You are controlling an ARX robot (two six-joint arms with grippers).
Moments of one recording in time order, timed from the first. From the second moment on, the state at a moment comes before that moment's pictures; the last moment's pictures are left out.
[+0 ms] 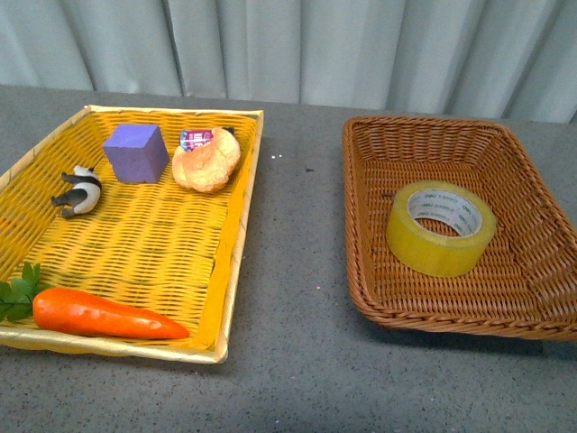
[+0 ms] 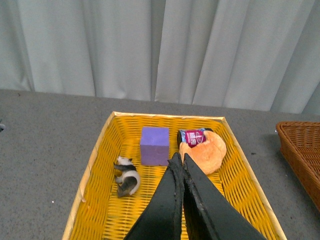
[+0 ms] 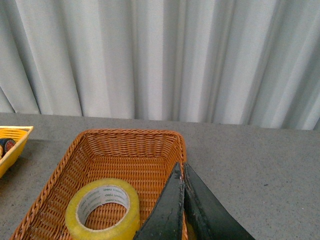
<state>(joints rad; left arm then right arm) 0.00 1.16 0.11 1.03 -0.01 -0.01 0.00 1.21 0.13 1.06 0.00 -0.01</state>
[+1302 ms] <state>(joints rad) 0.00 0.33 0.02 0.34 0.00 -0.01 0.00 0.36 0.01 0.36 0.00 -0.01</state>
